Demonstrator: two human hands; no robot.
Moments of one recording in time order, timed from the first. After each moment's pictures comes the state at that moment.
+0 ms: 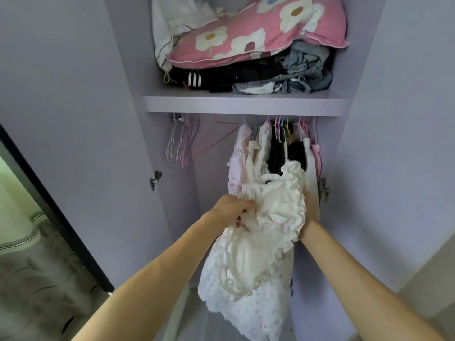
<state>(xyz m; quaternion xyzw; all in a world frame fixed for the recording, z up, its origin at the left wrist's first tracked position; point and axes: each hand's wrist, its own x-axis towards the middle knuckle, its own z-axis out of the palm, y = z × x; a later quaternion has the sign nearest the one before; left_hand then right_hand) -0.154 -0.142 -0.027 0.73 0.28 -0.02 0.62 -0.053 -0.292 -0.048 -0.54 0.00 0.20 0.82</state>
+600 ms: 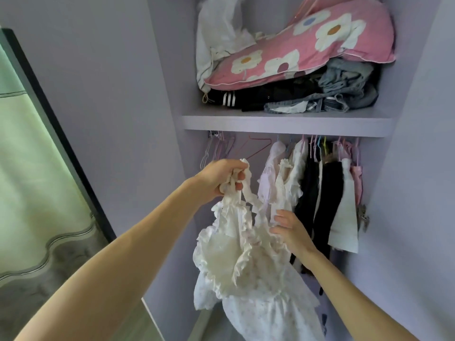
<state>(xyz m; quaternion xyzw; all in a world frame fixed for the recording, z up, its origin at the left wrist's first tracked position) -0.169 -0.104 0.086 0.71 0.27 0.13 0.64 -0.040 -0.263 -0.070 -0.74 -0.26 0.27 0.55</state>
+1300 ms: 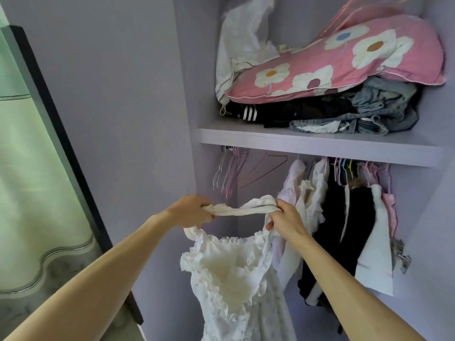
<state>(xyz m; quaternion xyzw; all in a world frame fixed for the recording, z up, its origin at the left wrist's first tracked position) -0.205 0.022 0.052 0.93 0.32 0.01 0.18 -0.020 -0.142 -0.013 -0.76 -0.33 0.18 0.53</state>
